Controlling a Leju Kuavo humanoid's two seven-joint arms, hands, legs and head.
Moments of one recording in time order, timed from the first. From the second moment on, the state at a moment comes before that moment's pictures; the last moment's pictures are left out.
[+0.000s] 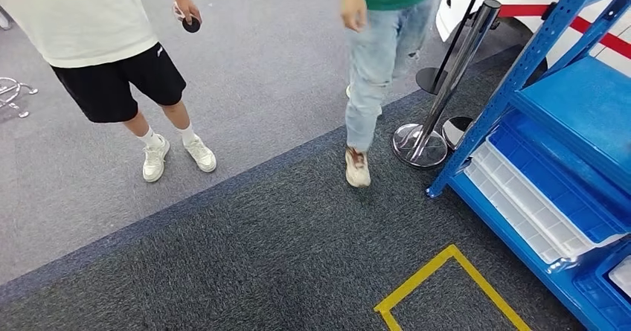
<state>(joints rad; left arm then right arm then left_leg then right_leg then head) -0.08 -0.06 1.12 -0.20 -1.26 0.26 0.12 -0.04 0.00 -0.48 -0.19 0.18 -0.30 0.13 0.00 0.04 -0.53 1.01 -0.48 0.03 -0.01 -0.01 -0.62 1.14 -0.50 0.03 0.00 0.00</state>
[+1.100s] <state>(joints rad) -0.09 -0.08 1.10 -0.20 -1.29 0.24 0.10 -0.05 0.00 -0.50 -0.19 0.16 -0.30 0.14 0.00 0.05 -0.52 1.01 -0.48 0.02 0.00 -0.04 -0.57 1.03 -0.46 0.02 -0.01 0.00</state>
